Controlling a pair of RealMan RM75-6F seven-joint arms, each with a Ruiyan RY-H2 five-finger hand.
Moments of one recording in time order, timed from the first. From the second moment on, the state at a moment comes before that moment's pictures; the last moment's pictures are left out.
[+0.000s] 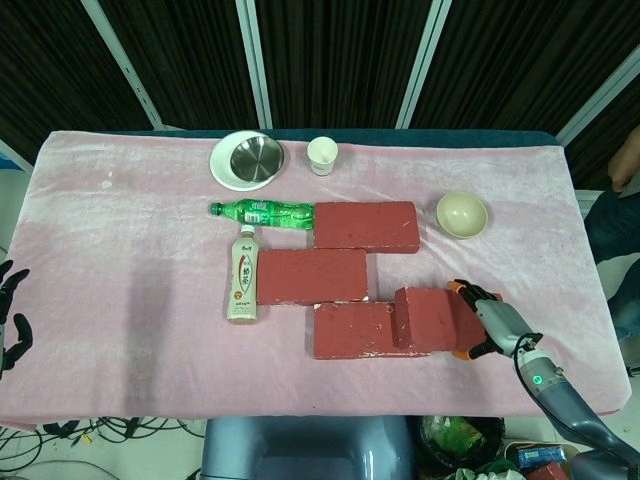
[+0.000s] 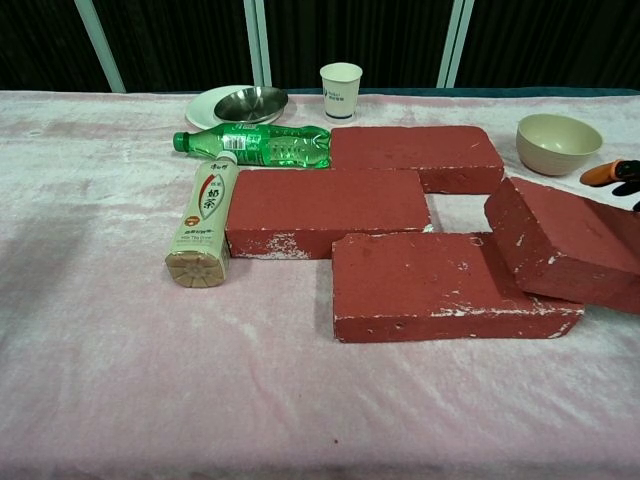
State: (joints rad) left arm -0.06 -1.12 -0.10 -1.66 1.44 1.56 0.08; right arm 0.49 -1.09 0.05 -1.71 -1.25 0.87 0.21
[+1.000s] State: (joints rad) left arm -0.06 -1.12 -0.11 -1.66 1.43 1.56 0.09; right arm 0.52 -1.11 0.07 -1.69 -1.20 0.79 0.20
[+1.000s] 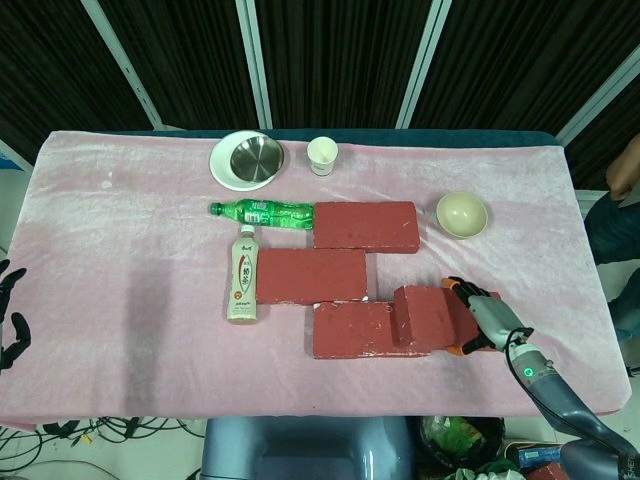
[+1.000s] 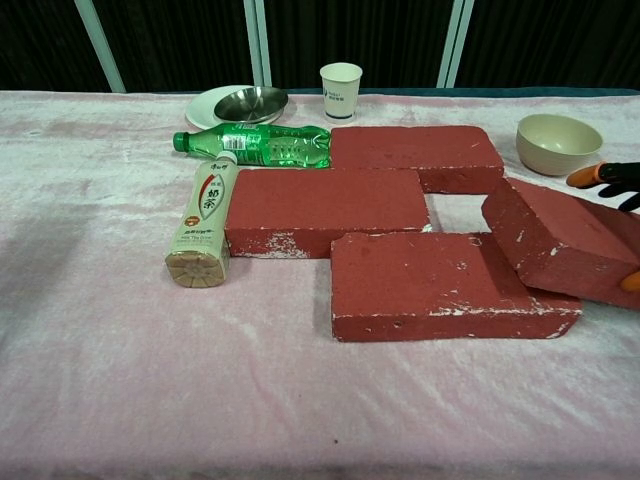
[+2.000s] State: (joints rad) left arm -0.06 -1.13 -0.11 -1.66 1.42 1.57 0.10; right arm 0.48 -1.10 0.09 -1.71 -1.32 0.93 0.22
